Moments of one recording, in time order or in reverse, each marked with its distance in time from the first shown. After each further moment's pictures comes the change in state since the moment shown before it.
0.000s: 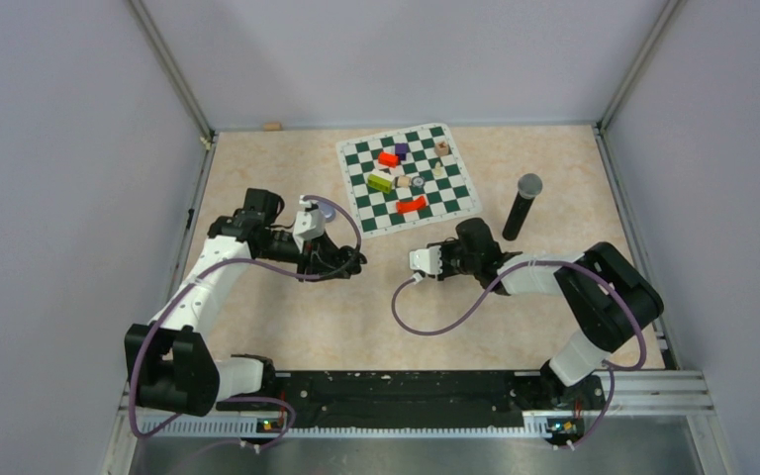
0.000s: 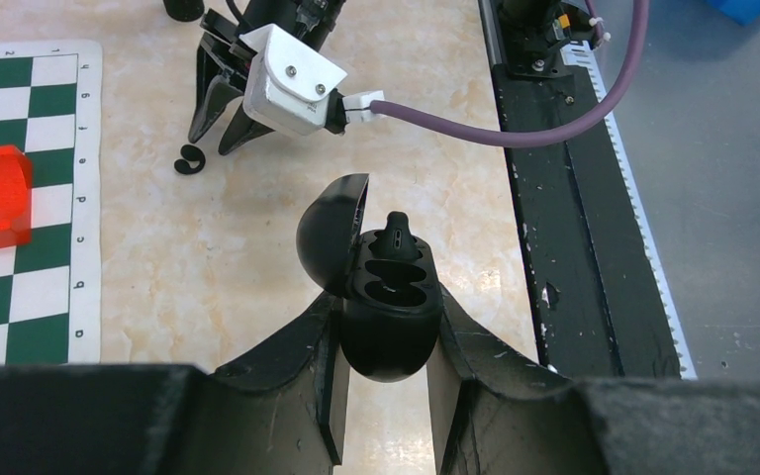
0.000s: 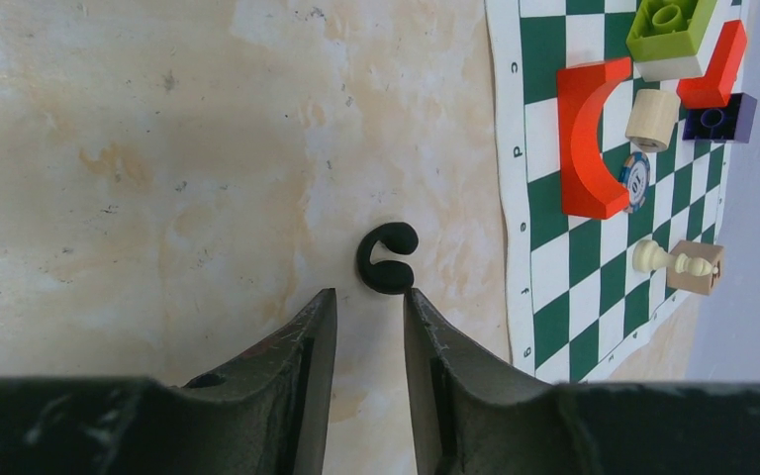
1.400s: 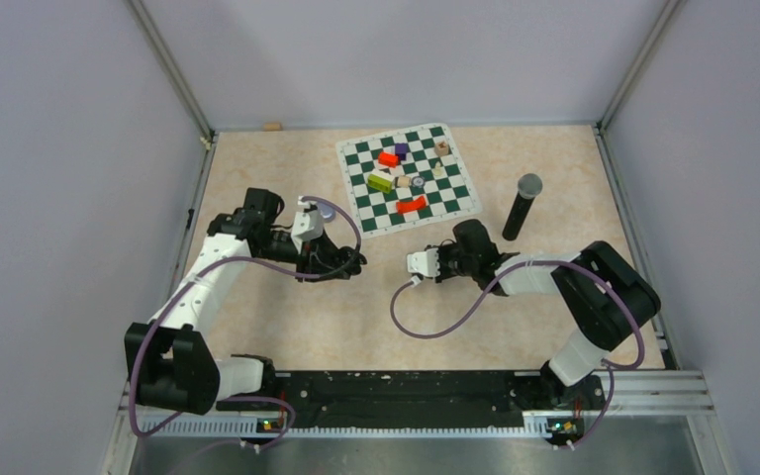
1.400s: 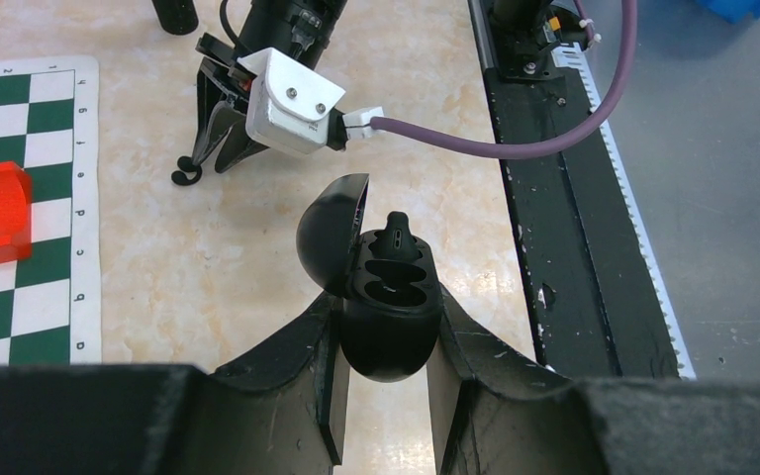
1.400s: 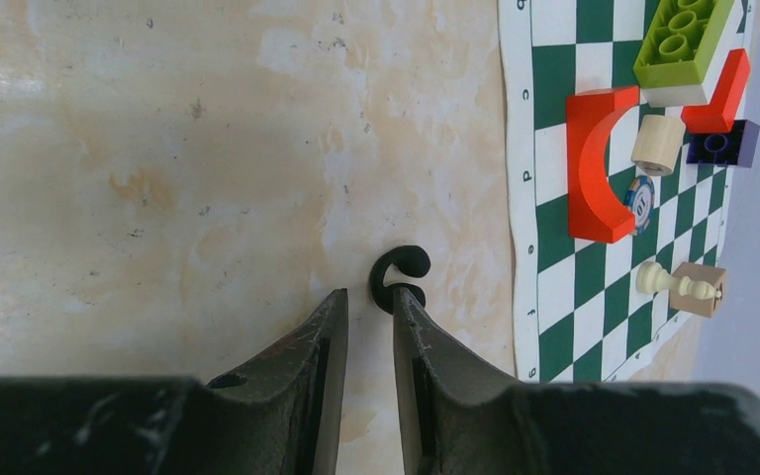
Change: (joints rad) left arm 0.001 0.009 0.020 -0.061 0.017 0.068; right arm 0.023 0.012 0.002 -0.003 -0.016 -0.009
